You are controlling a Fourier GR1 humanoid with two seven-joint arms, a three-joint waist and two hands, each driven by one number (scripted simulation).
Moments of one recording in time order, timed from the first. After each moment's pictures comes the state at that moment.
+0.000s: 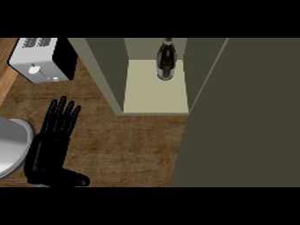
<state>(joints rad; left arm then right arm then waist) 0.03 0.36 -0.30 -1.56 0.68 -0.03 -0.47 0.39 -0.74 0.67 -2.51 -0.03 -0.13 -0.02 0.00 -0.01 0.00</state>
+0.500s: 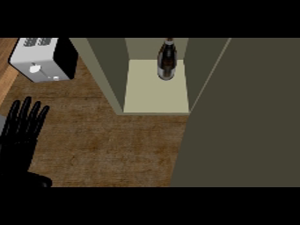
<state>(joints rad) 0.09 0.48 -0.15 -1.55 0.77 -0.16 -0.46 0.33 -0.73 0.69 -2.51 -0.03 -0.10 0.04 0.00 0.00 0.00</state>
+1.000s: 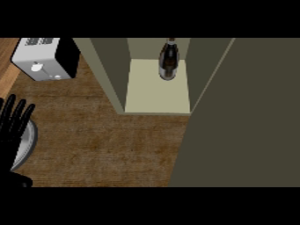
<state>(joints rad) 0.09 0.54 -0.08 -1.52 0.81 -0.25 -0.44 0.23 -0.69 0.68 -2.51 -0.04 -0.08 0.13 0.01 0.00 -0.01</state>
